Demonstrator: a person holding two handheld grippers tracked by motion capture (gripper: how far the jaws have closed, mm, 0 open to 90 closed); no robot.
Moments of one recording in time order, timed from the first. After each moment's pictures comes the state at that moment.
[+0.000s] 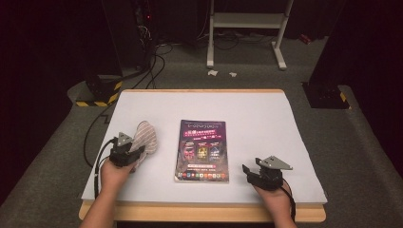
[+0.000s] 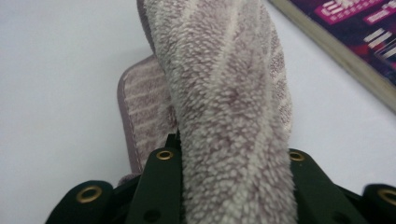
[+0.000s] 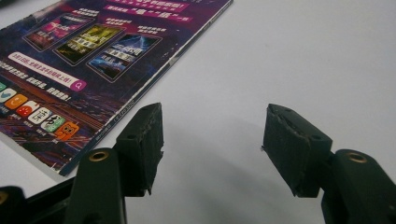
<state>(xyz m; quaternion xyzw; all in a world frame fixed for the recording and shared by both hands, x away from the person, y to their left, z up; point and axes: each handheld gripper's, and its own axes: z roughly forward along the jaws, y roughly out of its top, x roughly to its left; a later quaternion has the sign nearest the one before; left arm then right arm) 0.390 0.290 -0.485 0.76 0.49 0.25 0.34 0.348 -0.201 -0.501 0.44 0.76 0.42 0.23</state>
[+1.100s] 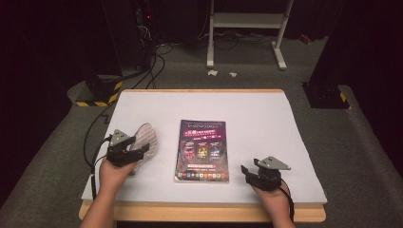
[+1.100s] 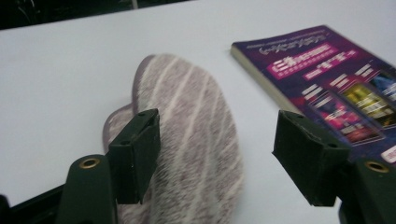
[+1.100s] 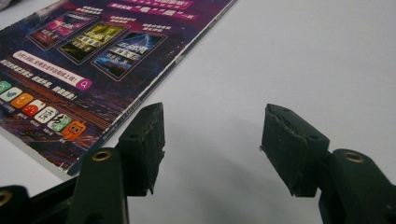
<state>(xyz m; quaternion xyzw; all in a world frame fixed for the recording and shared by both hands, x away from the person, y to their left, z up) 0.375 0.281 -0.449 0.73 0.47 0.25 0.42 0.346 -0.197 -0.501 0.44 0.76 0.41 0.22</state>
